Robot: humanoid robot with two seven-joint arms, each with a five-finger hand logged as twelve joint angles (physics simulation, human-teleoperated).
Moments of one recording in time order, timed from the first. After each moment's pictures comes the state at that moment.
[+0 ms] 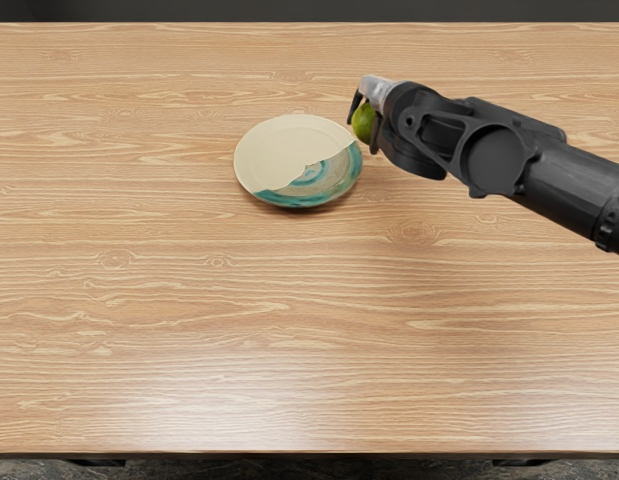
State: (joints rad) left arm -0.05 0.00 -0.08 -0.14 -0.06 -0.01 0.18; right arm 1.39 -0.04 0.09 0.73 -1.00 0.00 -0.61
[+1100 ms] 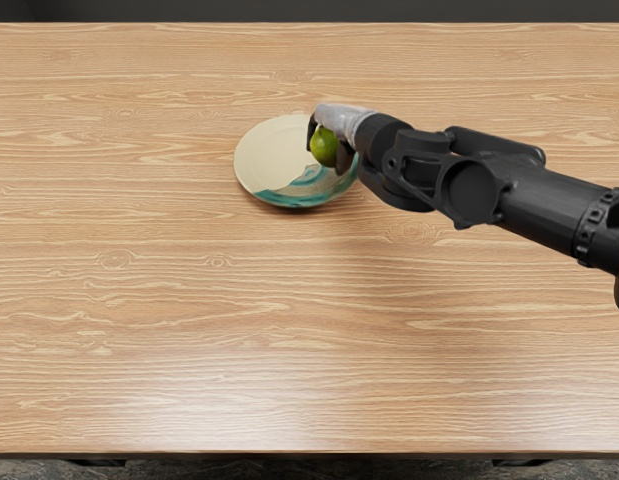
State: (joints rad) left arm -0.05 0.00 -0.08 -0.14 -0.06 -0.01 0.18; right arm 1.37 0.00 -0.08 0.72 -1.01 -0.02 -0.35
